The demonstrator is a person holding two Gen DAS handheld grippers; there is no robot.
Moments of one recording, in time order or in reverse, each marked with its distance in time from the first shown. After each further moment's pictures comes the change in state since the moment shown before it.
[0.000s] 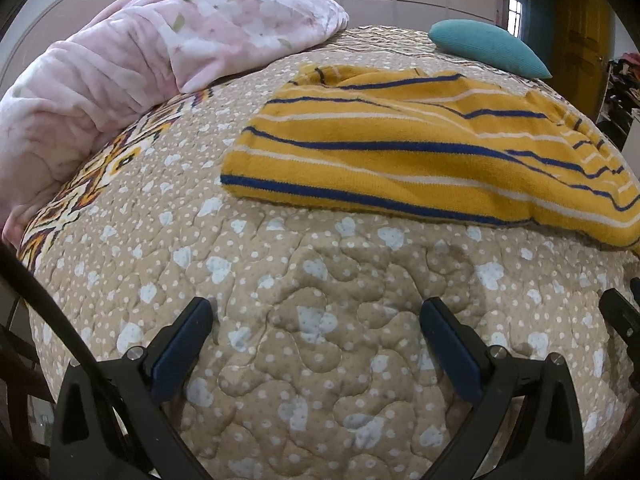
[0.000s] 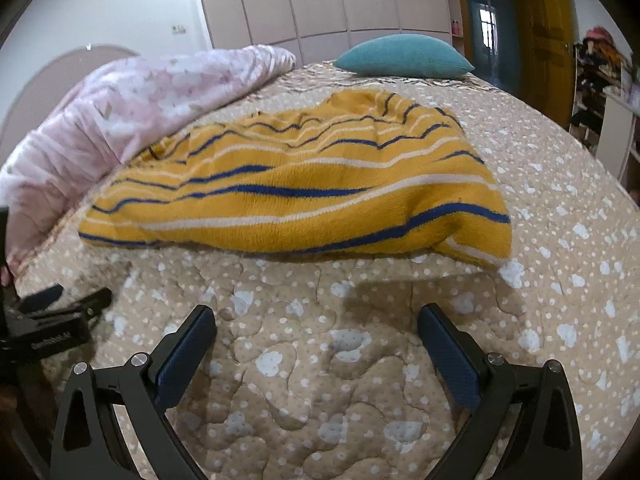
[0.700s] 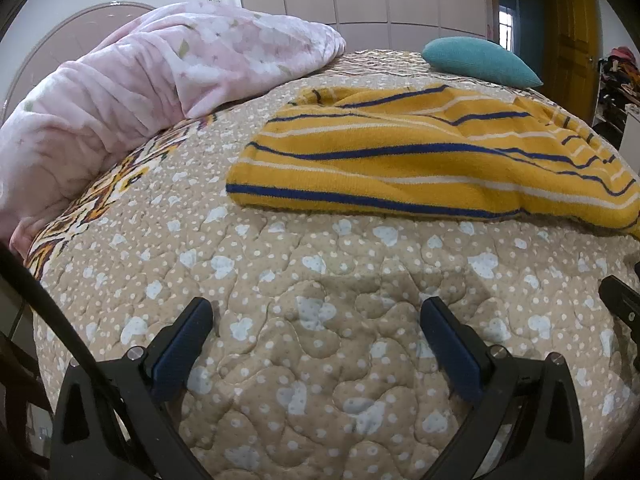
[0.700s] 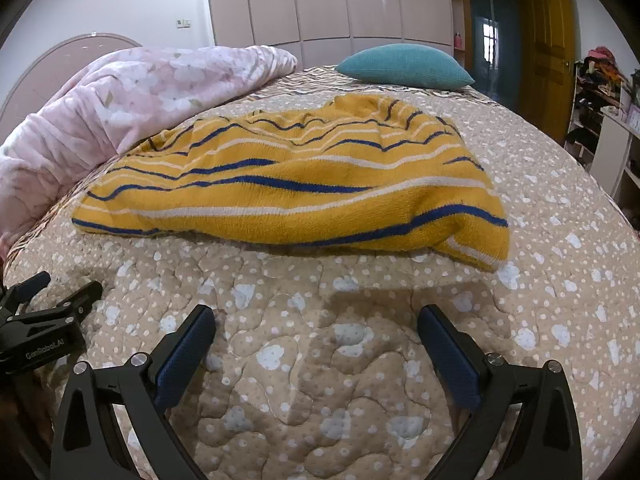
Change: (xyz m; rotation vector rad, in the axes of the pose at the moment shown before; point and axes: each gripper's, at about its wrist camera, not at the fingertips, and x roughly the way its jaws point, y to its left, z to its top) left arm -0.007 -0.003 -0.016 0.027 -0.112 0.019; right arm -0.003 0.005 -0.007 -0.043 -0.027 -0.033
